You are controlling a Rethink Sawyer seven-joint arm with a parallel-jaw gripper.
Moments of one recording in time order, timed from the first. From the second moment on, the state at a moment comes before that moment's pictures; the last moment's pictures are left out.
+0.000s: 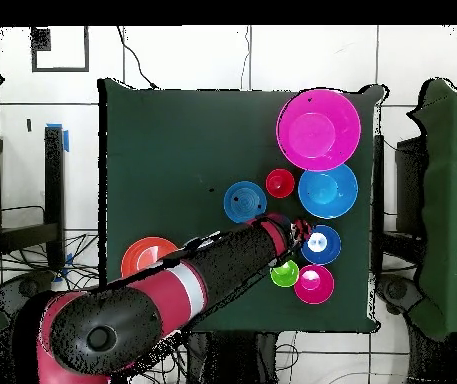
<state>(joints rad) 0.19 0.12 -0.81 1.38 -0.33 0.03 2.09</state>
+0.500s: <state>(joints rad) 0.23 0.12 -0.86 1.38 -0.29 0.03 2.09</state>
